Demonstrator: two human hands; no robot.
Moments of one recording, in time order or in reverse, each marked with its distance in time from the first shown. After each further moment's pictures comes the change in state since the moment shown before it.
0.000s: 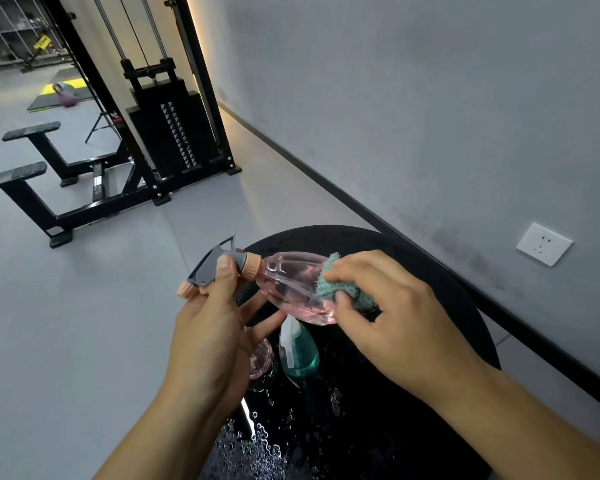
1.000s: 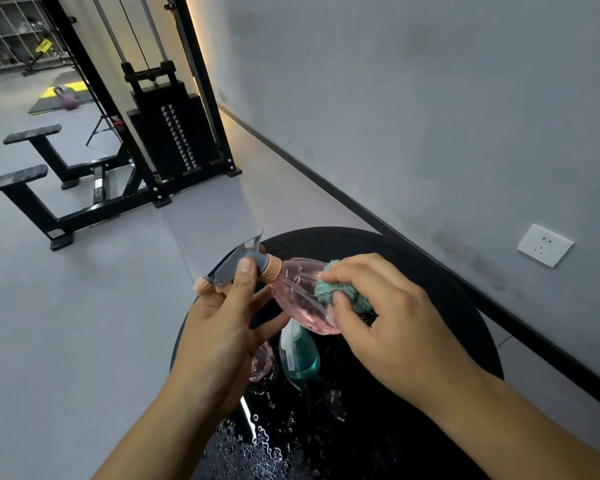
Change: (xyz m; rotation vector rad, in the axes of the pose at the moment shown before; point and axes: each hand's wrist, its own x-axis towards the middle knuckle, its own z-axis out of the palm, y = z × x) left_hand -0.001 -0.003 -0.001 0.081 -0.209 0.074; right_hand 0.001 -0.007 0.000 -0.001 -0.038 0.039
